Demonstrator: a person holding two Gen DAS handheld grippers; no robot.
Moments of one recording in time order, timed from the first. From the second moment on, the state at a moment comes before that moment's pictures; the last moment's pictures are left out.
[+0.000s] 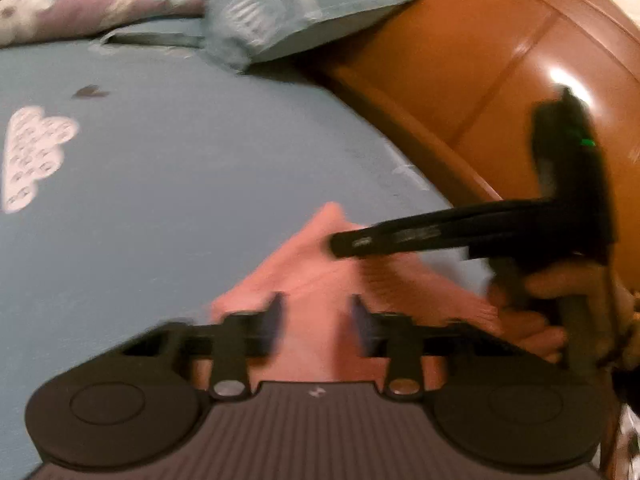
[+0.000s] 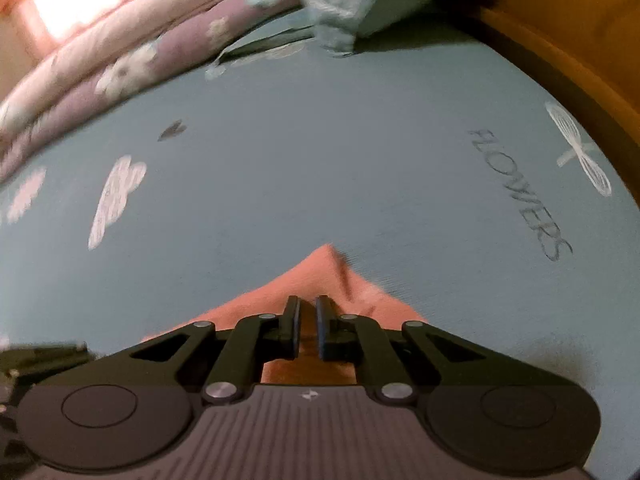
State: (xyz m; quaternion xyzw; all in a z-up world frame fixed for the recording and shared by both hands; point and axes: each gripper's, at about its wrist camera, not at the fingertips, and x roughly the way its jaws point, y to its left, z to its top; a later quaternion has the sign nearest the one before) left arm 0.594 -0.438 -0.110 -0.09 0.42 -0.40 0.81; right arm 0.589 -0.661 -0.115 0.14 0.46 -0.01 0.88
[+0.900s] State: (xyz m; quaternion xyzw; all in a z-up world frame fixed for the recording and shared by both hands) left arm 0.607 -0.450 -0.097 -0.12 0.50 -0.45 0.73; right arm 0.582 -0.680 -0.093 0.15 0.50 0.21 0.83
